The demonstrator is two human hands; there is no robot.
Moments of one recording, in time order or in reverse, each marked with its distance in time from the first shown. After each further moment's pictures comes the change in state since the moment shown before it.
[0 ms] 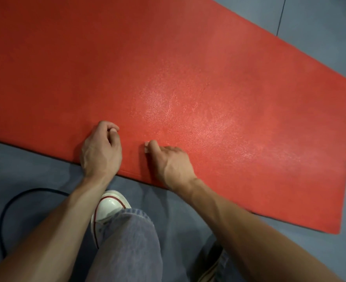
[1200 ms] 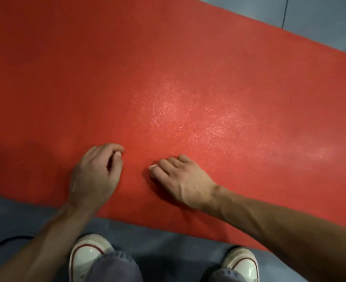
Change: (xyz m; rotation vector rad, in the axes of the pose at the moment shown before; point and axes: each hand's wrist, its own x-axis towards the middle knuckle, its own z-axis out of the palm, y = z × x) left_hand 0.028 0.044 0.027 0.222 -0.092 0.479; right_hand 0.016 0.103 -0.031 -0.139 -0.015 -0.336
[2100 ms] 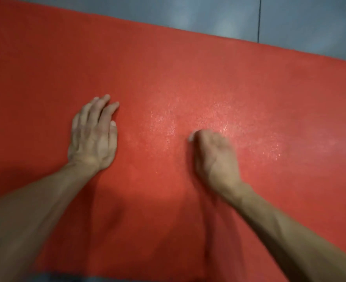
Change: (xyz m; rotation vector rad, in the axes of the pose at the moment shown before) left_hand 0.170 0.015 0.044 0.298 0.033 0.224; right_hand -0.001 0.127 -0.028 0.111 0.376 0.632
